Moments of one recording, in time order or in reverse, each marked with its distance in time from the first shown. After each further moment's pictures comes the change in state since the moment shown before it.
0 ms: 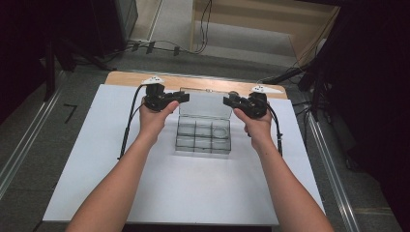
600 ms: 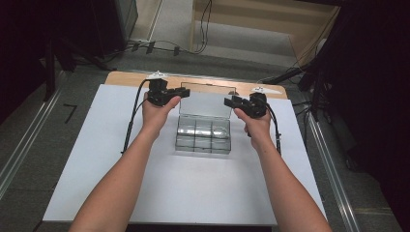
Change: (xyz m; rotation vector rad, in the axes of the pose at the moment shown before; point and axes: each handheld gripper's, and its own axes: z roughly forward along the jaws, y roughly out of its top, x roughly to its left) left arm 0.011 0.010 0.016 0.015 0.056 0.002; right arm -0.020 -0.004 0.012 0.024 -0.027 0.063
